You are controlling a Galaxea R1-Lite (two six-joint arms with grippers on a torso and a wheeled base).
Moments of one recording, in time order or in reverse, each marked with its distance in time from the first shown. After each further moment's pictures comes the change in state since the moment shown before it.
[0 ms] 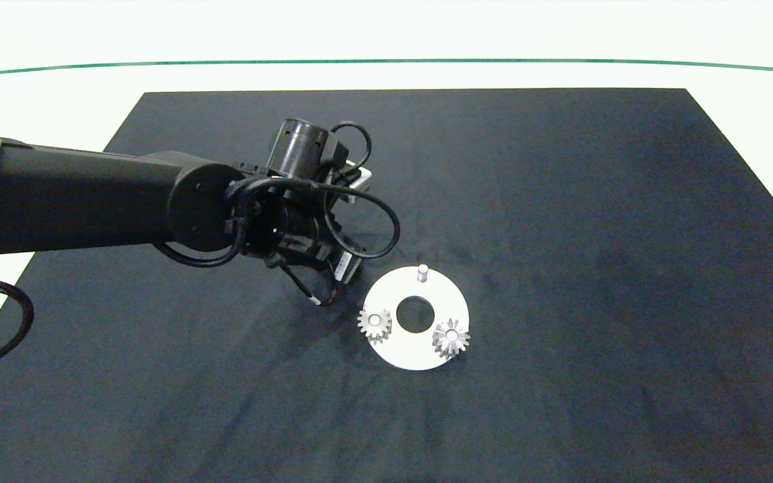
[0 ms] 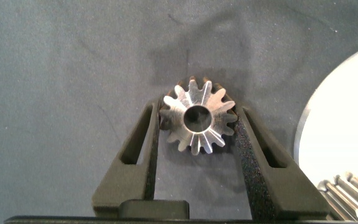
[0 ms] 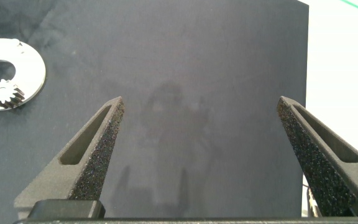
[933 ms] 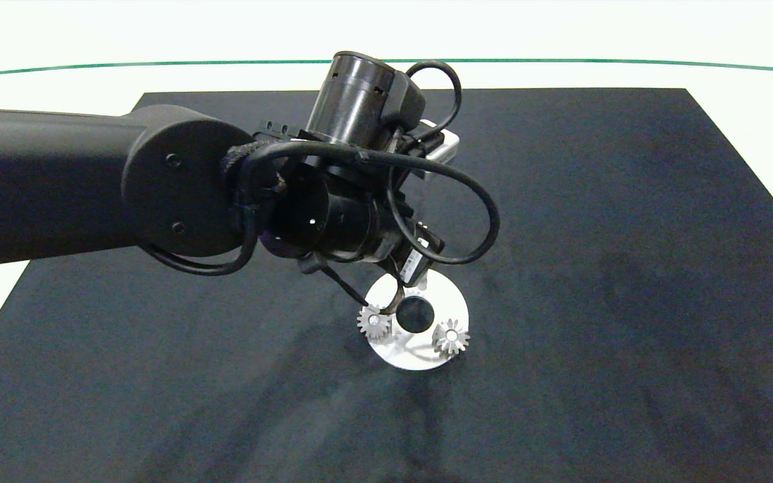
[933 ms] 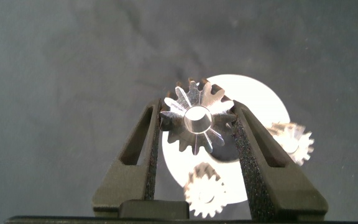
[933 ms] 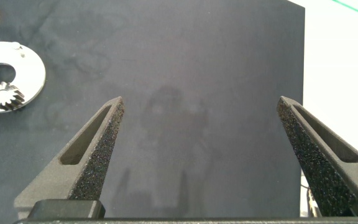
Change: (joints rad) left arm -0.243 -0.056 -0.106 0.037 0.006 0.017; right arm -0.001 -0.016 0.000 0.000 0.000 -0.006
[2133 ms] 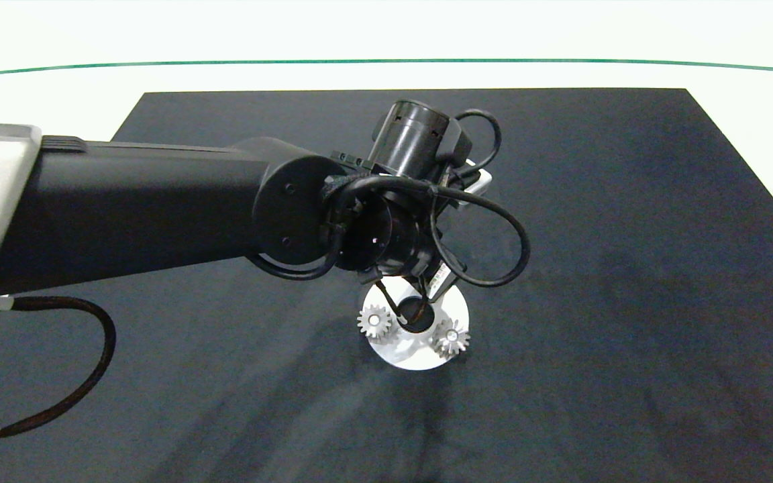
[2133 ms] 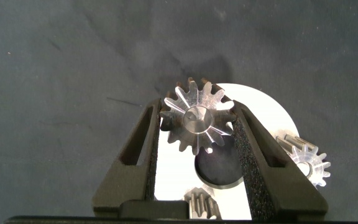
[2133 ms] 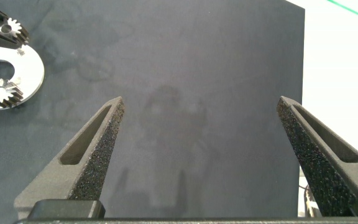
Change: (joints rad) left arm -0.017 0.142 -0.126 0.061 0.025 0.053; right arm 0.001 -0.003 0.004 0.000 0.000 -0.009
